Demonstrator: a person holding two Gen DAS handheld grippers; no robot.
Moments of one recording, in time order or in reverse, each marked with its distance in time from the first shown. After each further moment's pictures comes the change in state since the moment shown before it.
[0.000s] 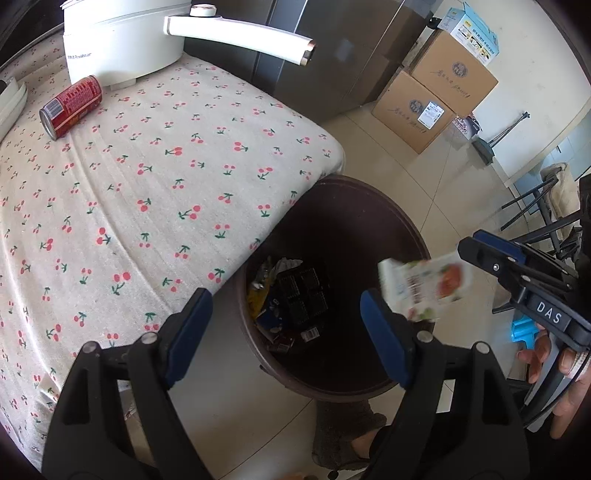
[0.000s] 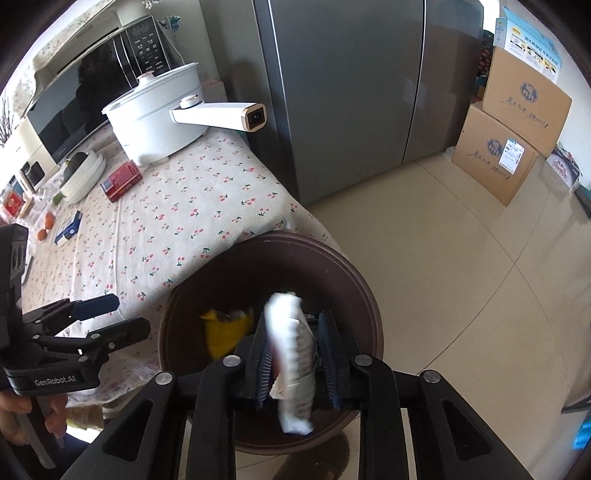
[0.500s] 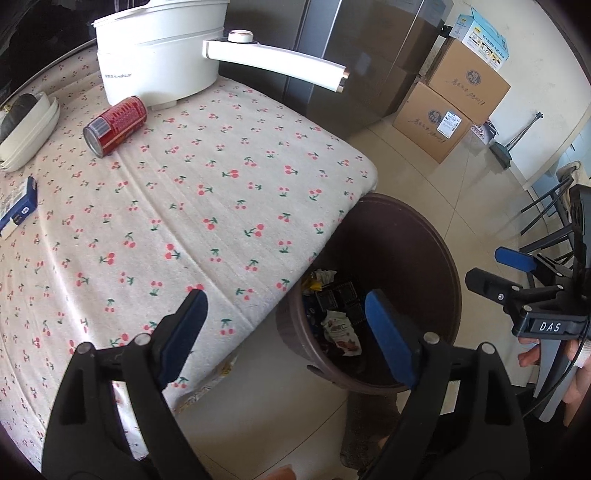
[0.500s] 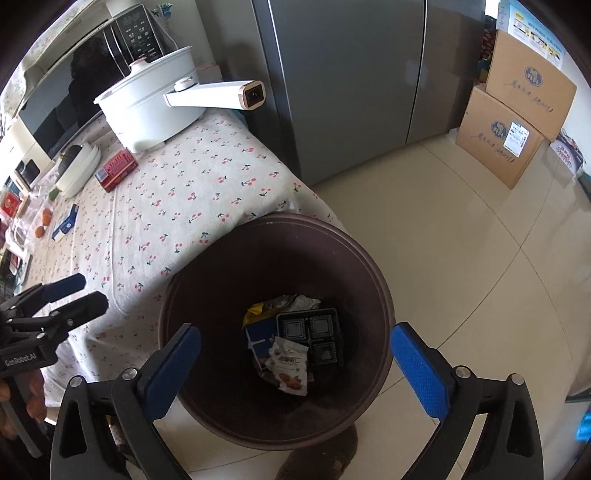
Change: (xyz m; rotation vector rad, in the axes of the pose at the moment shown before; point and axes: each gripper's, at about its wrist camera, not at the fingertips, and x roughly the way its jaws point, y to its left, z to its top) left arm -0.033 0.032 0.001 0.014 -0.052 0.108; right arm 0.017 0.007 -0.001 0.011 0.072 0.008
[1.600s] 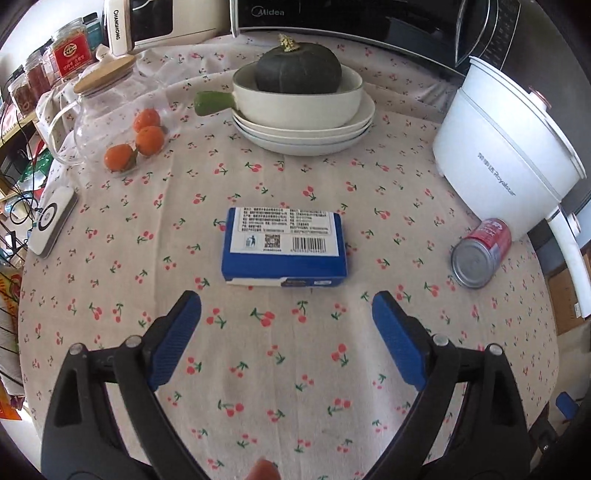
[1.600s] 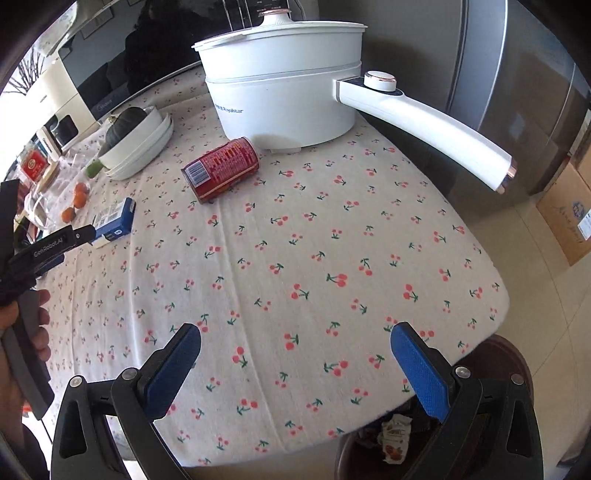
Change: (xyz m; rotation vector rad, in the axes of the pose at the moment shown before) left arm -0.007 0.298 0.051 -0.553 -0.135 0.456; right arm 0.086 0.225 0.103 -0.204 0.023 0.082
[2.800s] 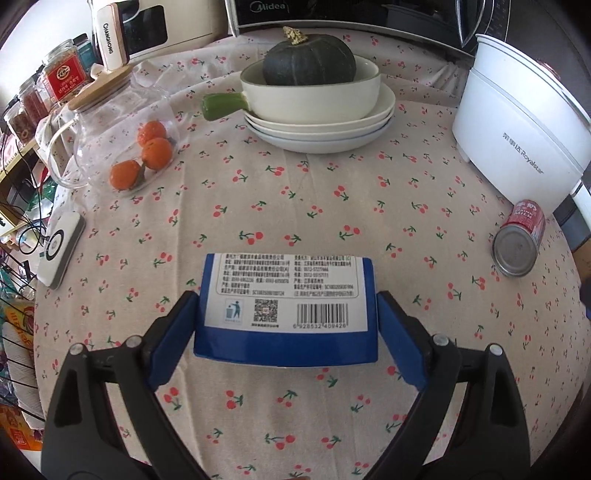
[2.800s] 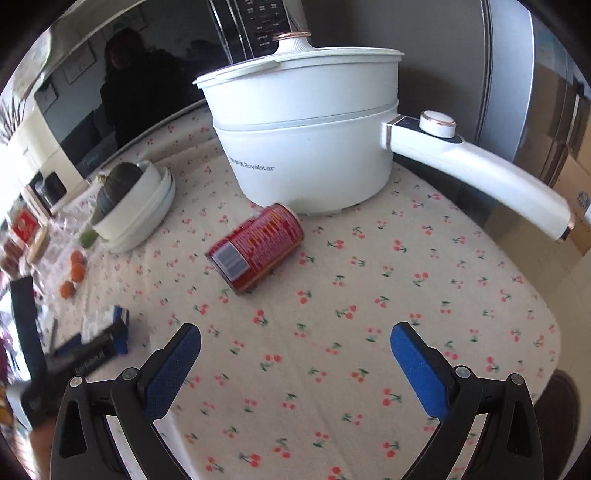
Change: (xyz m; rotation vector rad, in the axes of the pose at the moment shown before) left arm 0.014 0.020 -0.003 0.089 -0.024 0.068; right arm 0.039 0.051 0.060 0.183 -0.155 0.082
